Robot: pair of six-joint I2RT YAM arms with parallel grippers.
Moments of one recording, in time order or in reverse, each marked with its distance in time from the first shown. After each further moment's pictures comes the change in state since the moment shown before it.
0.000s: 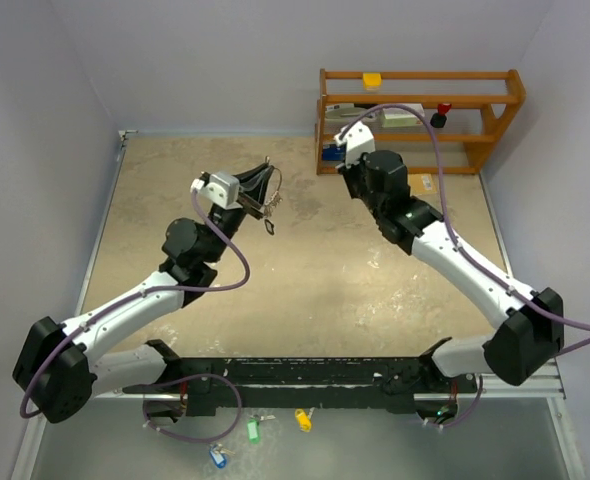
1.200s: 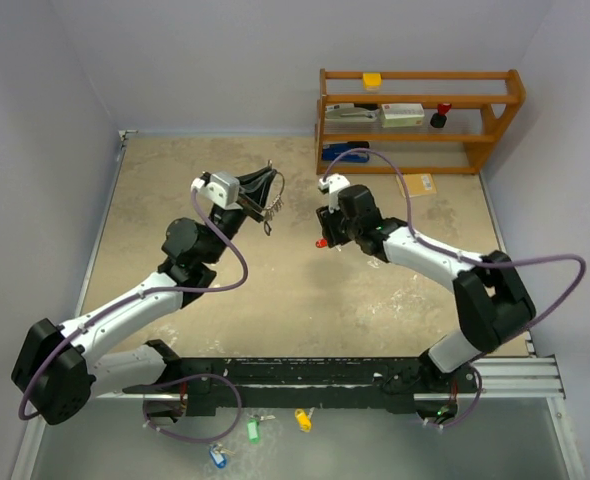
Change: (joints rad) left arm 0.000 -0.029 -0.008 -0.035 0.027 -0.044; right arm -0.060 0.256 -0.238 -0.029 -0.247 0.293
